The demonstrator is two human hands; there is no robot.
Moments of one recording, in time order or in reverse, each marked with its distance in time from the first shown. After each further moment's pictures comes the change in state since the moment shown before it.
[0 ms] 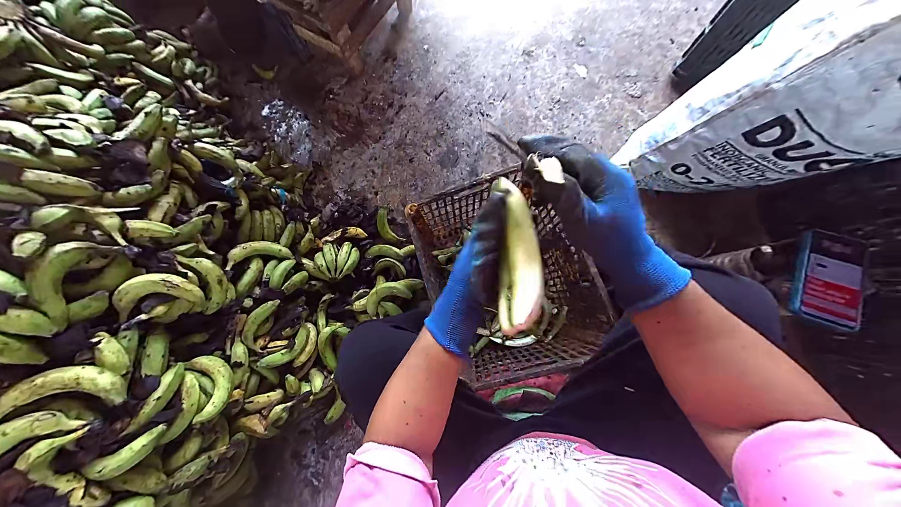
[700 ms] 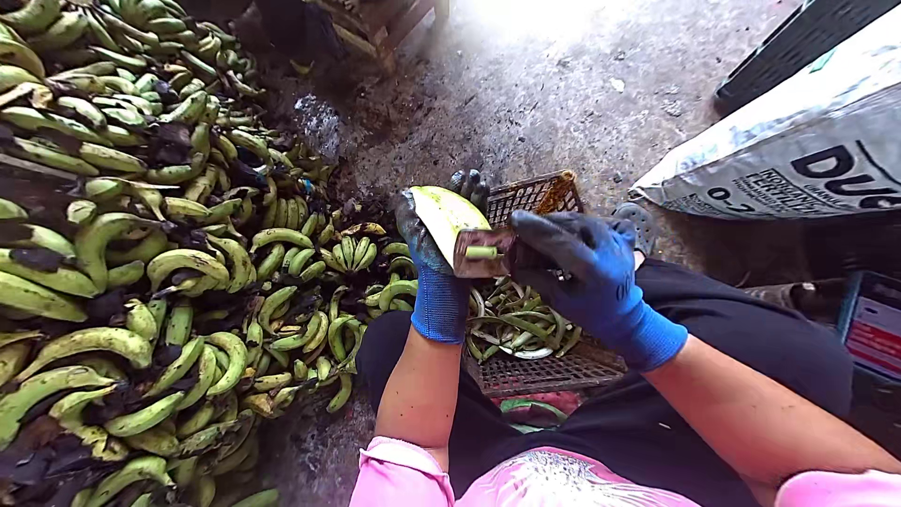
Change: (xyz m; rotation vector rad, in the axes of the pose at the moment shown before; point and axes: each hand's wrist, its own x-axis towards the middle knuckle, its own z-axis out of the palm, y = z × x) left_hand -0.018 0.043 -0.022 -0.133 0.153 0.467; right_hand -0.046 -0.019 0.032 -0.456 -0.016 -0.311
